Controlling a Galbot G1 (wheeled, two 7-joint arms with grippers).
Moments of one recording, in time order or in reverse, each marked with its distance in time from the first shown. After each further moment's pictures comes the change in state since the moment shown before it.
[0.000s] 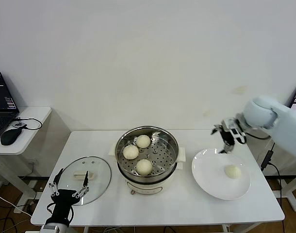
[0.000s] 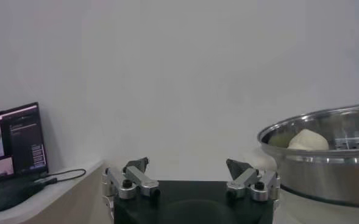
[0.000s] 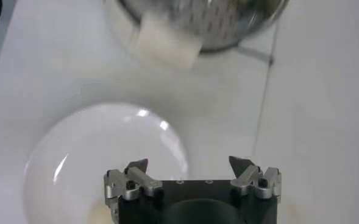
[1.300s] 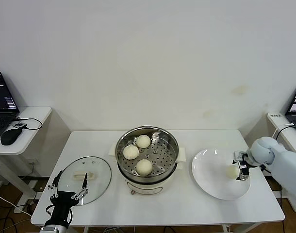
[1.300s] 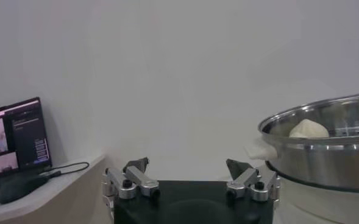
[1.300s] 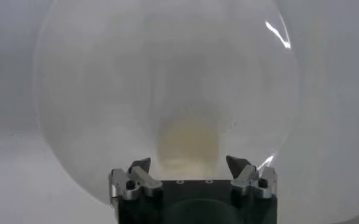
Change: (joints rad) left arm 0.014 -0.010 -0.009 0.000 0.005 0.004 0.000; right arm -0.485 0.127 0.383 -0.265 -0.273 -0.001 0.058
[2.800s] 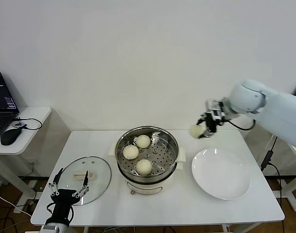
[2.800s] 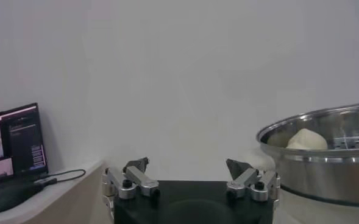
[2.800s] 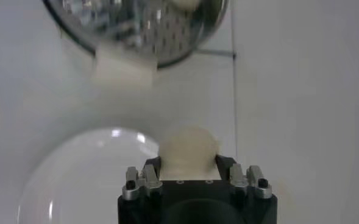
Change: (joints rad) left arm -0.014 0.001 0.005 -0.009 -0.004 -0.005 -0.001; right arm 0.854 0.125 -0.637 0.315 0.656 -0.287 0.061
